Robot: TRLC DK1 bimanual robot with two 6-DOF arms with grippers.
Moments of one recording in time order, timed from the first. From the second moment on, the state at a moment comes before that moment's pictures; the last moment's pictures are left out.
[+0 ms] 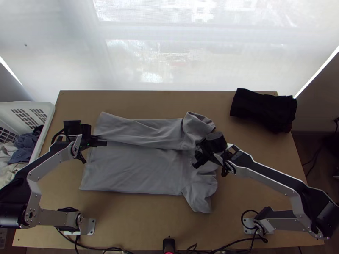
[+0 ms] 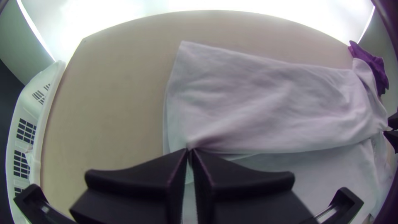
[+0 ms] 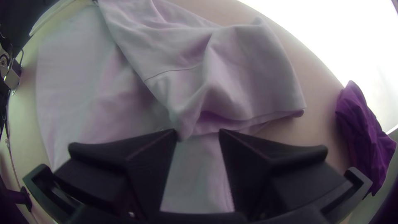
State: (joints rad) left arm 0.04 1.48 0.78 -0.13 0.02 0.12; right arm 0.66 1.46 0.78 -0.14 0.05 -0.12
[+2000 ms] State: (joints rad) left arm 0.17 1.20 0.64 -0.95 0.10 0.34; right arm 0.59 0.93 0.92 -0.83 -0.10 -0.04
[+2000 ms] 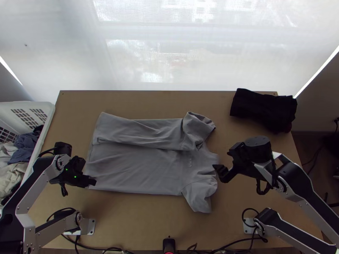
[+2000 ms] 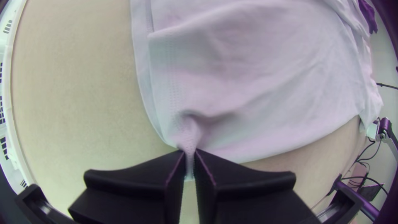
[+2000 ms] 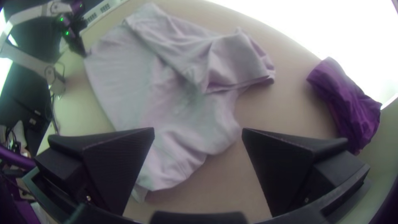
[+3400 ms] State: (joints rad) left arm 0.15 1.24 0.69 -0.85 0.13 0.17; right arm 1.13 1.23 0.74 -0.90 -0.14 -0.18
